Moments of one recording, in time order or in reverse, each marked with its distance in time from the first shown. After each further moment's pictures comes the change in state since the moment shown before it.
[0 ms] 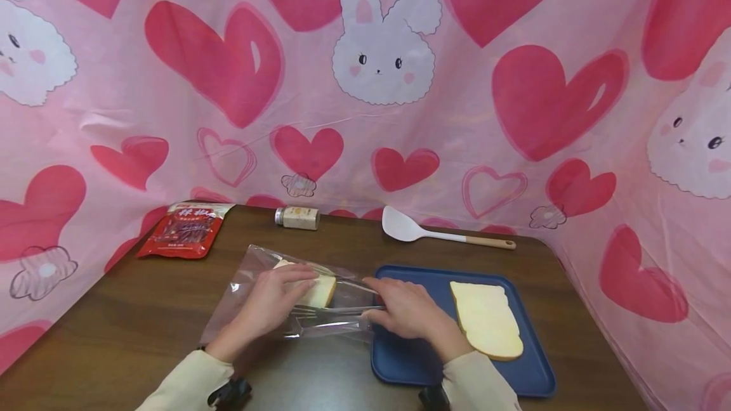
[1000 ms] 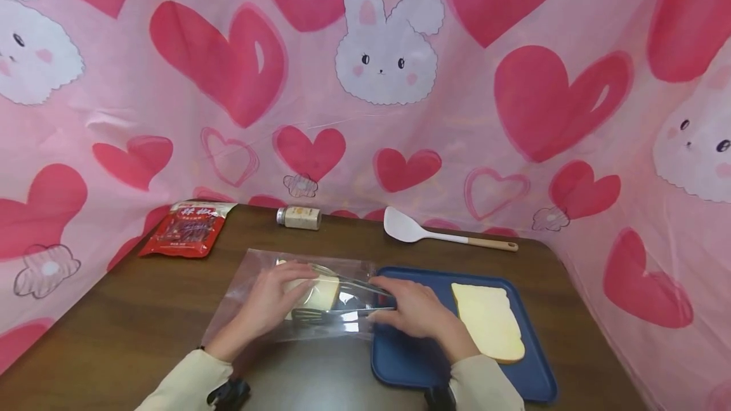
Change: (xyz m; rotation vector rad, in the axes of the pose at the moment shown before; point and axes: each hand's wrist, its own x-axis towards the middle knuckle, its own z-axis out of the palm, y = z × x) left_hand -0.002 -0.007 0.000 -0.011 0.020 -0.013; right_hand 0.000 0.018 0.004 0.095 0.031 -0.022
